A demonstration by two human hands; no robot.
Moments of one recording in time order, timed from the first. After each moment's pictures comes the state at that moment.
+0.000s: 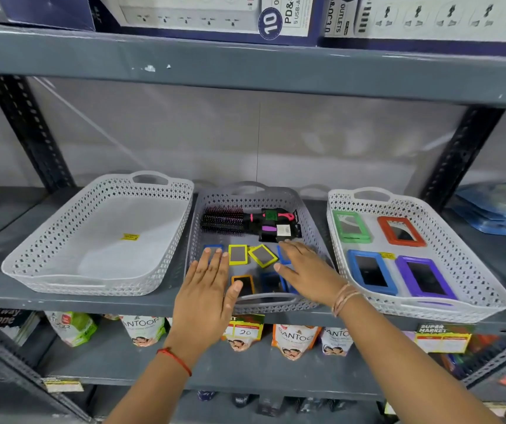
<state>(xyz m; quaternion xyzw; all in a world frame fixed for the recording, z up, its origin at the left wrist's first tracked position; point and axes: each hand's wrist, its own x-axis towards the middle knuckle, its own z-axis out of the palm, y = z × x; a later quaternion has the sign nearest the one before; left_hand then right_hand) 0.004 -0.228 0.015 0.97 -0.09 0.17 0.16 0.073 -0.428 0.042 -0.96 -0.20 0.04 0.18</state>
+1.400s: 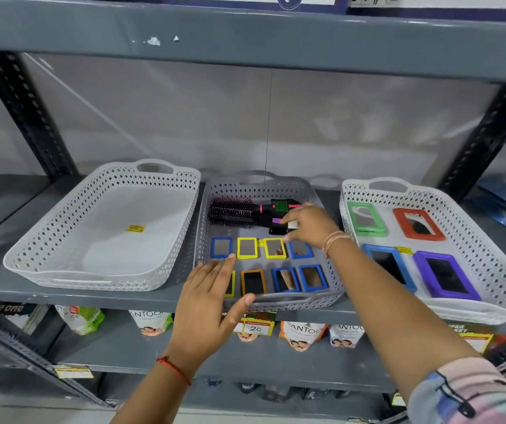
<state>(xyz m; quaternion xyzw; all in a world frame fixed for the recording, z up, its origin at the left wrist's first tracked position) -0.006 -0.216 0.018 0.96 -0.11 0.15 0.22 0.159 -0.414 0.057 -0.98 -0.16 0.05 0.14</state>
